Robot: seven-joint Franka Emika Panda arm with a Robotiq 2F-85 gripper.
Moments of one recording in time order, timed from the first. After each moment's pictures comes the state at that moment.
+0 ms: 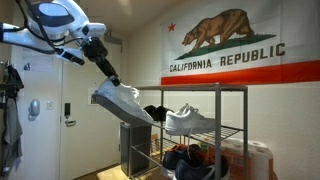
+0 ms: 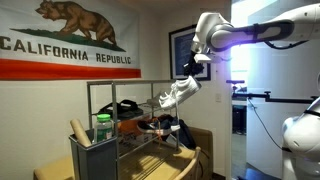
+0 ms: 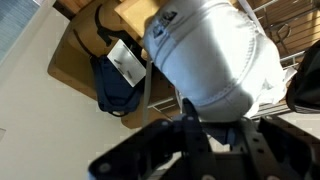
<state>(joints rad) -0.06 -0.63 0.12 -2.13 -0.32 2.00 0.70</state>
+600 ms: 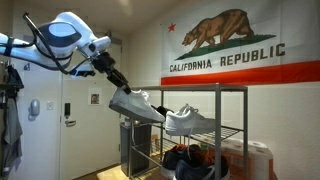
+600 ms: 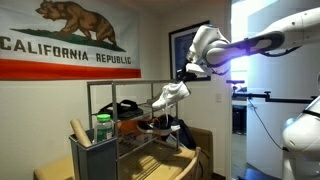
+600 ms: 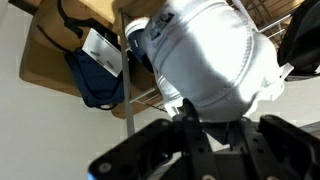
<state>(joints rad) -0.13 -0.60 0.15 -2.26 -0.32 2.32 0.87</state>
